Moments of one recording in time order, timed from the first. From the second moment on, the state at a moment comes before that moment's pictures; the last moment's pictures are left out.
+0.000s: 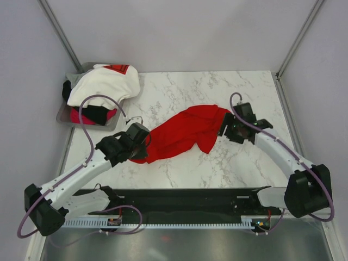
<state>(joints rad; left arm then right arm) -0.74 1.04 0.91 -0.89 -0.32 -0.72 0.23 1.32 0.98 -0.66 0.01 0.63</state>
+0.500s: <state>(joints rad) -0.74 0.94 0.86 -0.83 -0.27 -0.74 0.47 1.49 0.77 -0.35 -0.04 0.74</state>
